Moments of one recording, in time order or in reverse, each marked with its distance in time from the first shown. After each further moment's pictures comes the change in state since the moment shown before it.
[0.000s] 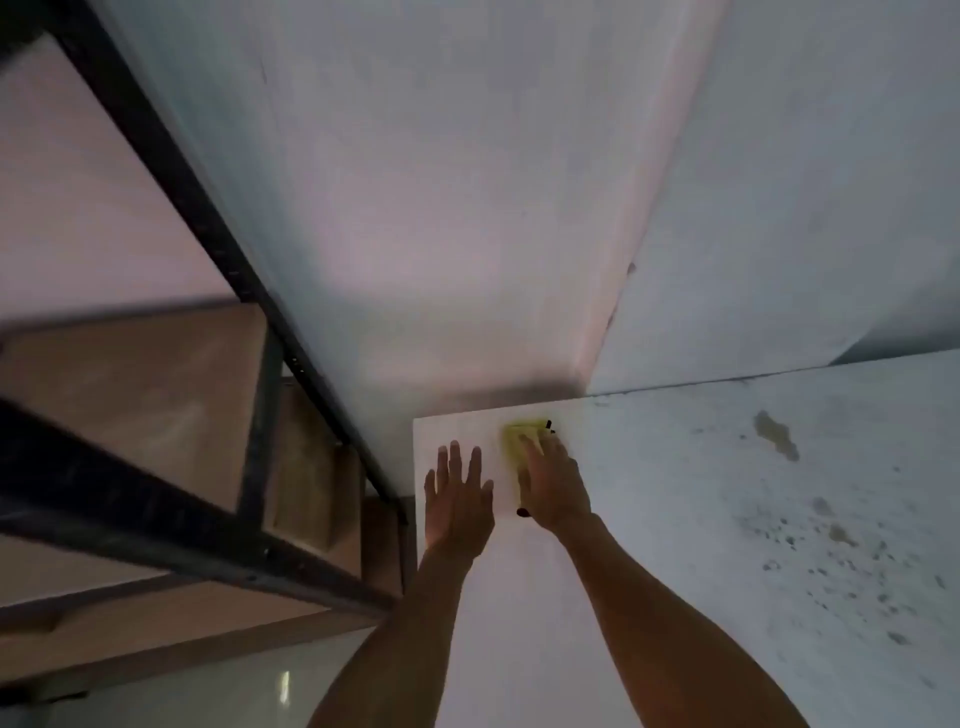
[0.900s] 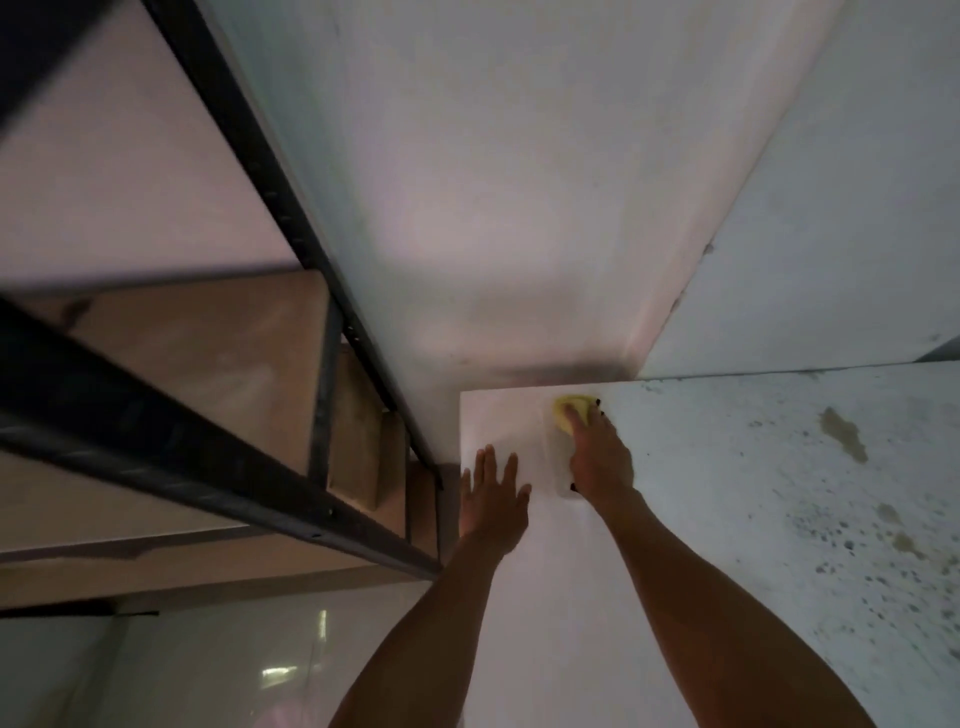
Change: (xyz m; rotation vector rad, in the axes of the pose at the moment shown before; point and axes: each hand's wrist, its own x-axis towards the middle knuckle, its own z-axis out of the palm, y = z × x) left_hand -0.030 -0.015 -0.014 -0.090 -0.228 -0.086; right_hand 0.014 -0.016 -0.012 -0.049 -0.017 0.126
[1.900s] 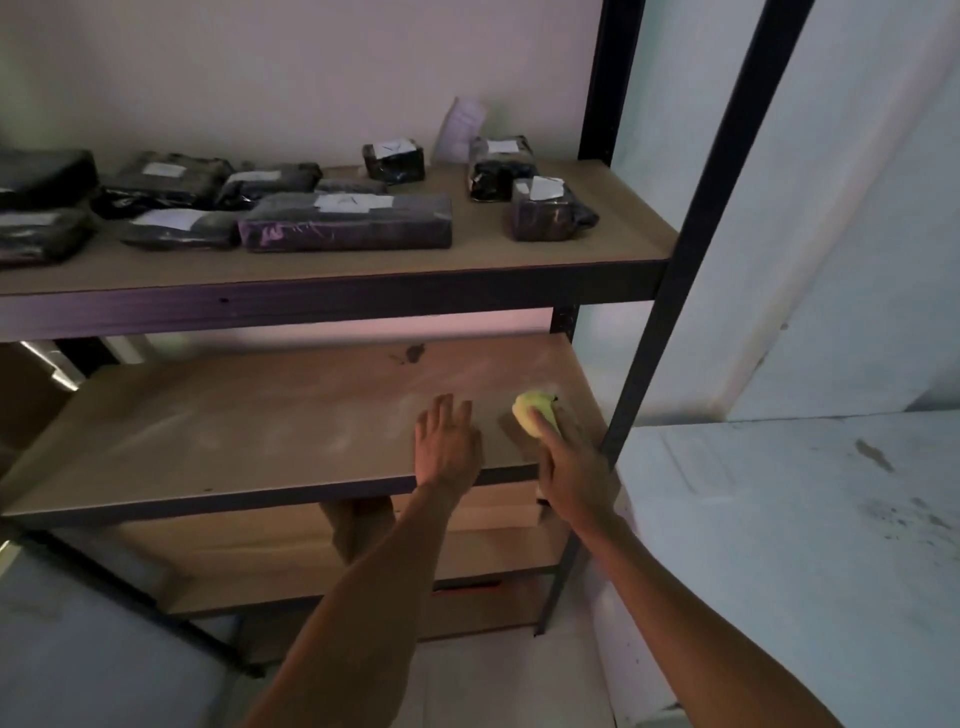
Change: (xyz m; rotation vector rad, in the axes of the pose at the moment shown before) left_hand -0.203 -0.334 -0.279 0.004 0.567 0.145; right_hand -0.247 -0.404 -0.045 0.136 0.663 -0.443
